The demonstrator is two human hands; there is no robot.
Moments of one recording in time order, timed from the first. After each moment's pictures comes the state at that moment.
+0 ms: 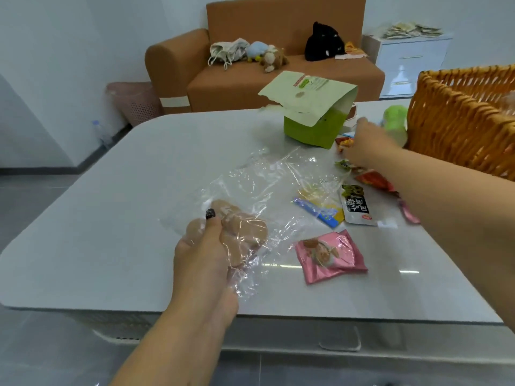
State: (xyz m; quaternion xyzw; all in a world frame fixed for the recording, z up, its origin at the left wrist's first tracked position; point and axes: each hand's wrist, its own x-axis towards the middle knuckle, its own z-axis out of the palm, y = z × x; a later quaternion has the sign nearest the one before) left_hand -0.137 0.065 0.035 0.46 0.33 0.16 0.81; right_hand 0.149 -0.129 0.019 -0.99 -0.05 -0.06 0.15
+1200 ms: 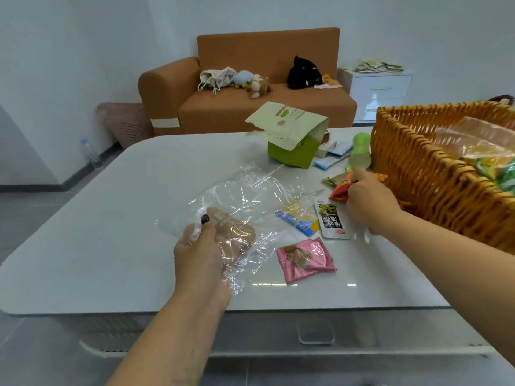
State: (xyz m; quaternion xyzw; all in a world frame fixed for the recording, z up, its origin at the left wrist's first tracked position) left_hand -0.138 0.066 0.039 0.44 0.30 0.17 0.83; right_hand 0.042 -0.170 0.008 -0.98 -0.11 -0.14 0.02
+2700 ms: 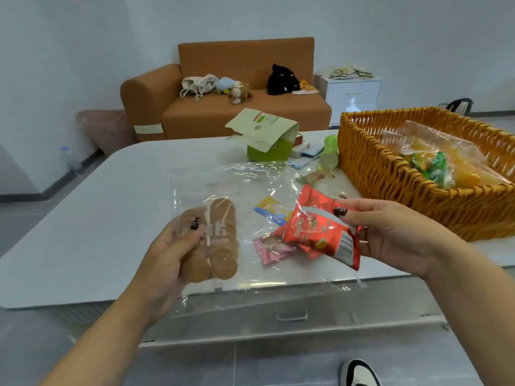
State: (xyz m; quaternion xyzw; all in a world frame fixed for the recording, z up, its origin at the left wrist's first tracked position) left_hand -0.194 0.089 0.055 0.61 0.05 0.04 0.79; right_hand -0.137 -0.202 0.099 -0.64 0.04 0.20 0.74
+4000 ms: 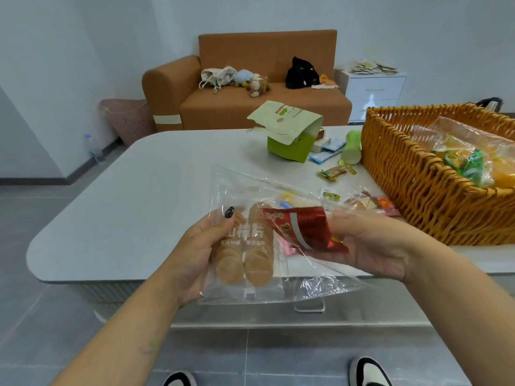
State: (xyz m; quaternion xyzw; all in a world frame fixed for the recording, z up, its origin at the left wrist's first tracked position) left_hand -0.199 0.088 0.059 0.57 0.08 -0.02 0.81; right_hand -0.151 -0.140 0.096 -0.56 0.00 0.33 0.76
